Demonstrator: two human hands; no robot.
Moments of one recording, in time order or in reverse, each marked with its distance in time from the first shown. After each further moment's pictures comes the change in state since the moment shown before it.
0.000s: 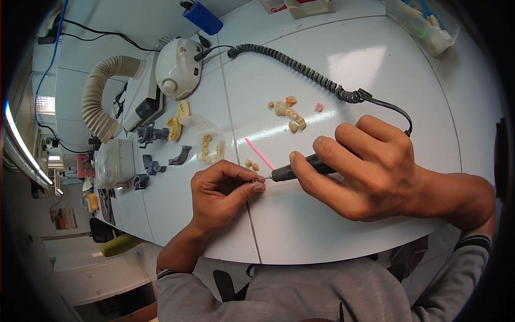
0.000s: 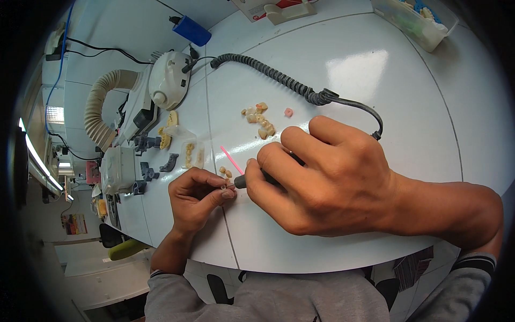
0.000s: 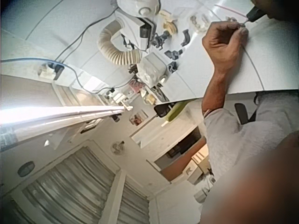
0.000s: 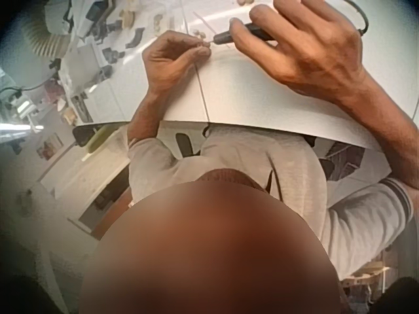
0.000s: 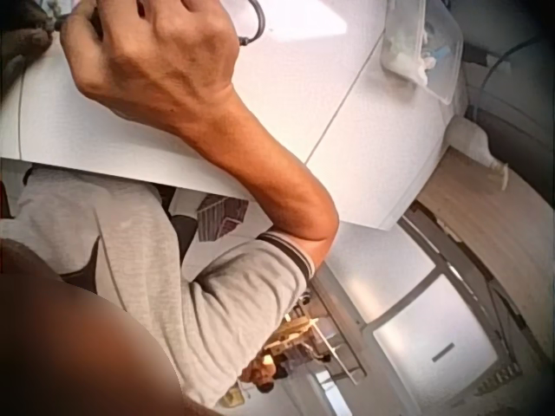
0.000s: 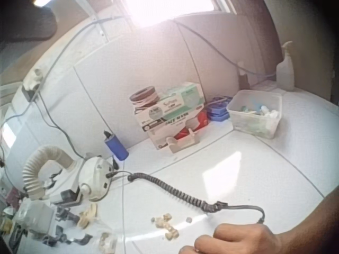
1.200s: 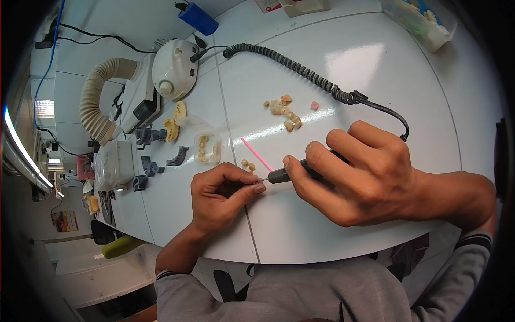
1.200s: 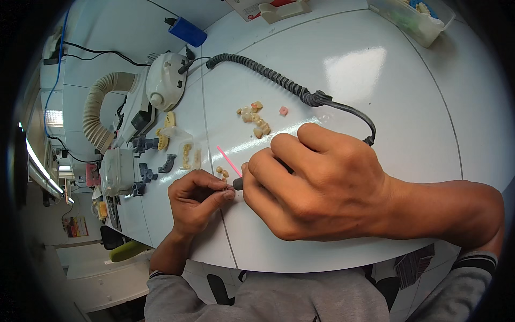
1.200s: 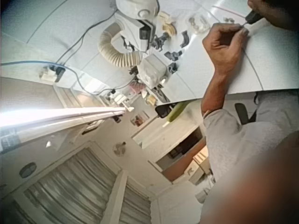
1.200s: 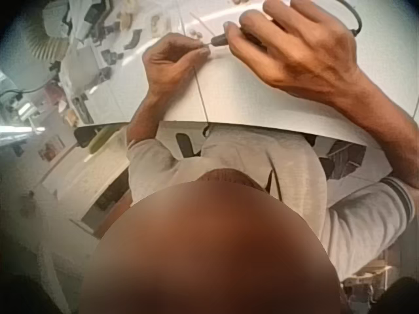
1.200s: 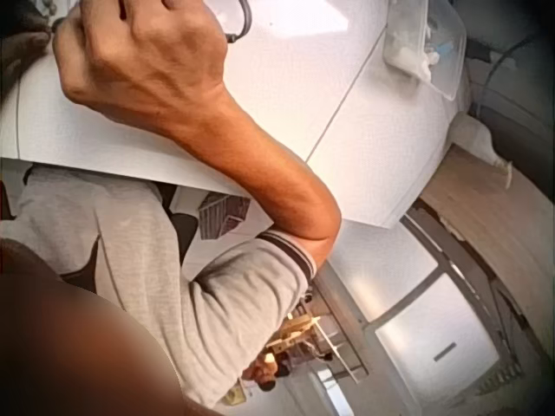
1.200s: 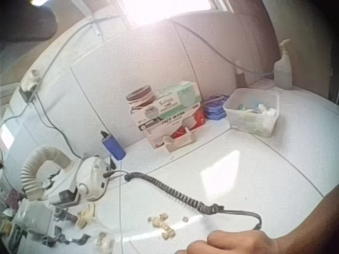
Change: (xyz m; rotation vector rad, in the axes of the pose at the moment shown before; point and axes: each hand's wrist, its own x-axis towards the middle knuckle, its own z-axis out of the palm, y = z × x) left_hand -0.001 0.004 0.004 0.097 -0.005 0.008; right_hand 0.001 -0.006 -0.003 0.020 -0.041 -0.011
